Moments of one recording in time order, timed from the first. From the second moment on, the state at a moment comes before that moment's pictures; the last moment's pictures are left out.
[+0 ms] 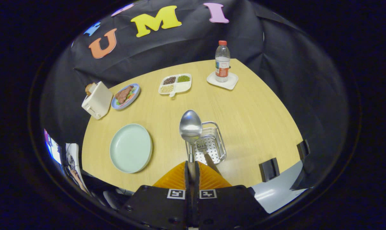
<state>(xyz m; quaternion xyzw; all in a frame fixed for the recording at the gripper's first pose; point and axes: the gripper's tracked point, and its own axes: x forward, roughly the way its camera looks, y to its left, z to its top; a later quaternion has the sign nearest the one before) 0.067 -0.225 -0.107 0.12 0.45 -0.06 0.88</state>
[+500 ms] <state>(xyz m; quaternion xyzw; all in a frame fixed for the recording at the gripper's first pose) 0.068 -0.233 -0.108 0.12 0.45 -0.07 0.88</state>
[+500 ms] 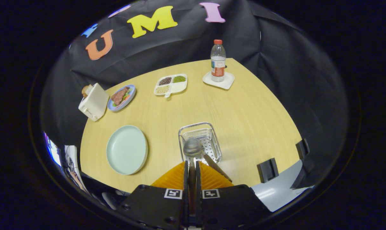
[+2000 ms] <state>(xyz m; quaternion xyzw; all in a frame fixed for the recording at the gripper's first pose) 0.003 -0.127 0.048 0.04 0.09 -0.08 0.99</state>
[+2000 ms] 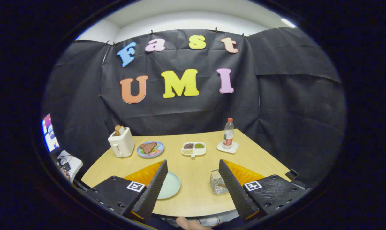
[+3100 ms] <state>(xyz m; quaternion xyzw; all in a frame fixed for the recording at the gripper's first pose) -0.025 -0.059 0.050 -0.03 -0.01 -0.05 1.00</state>
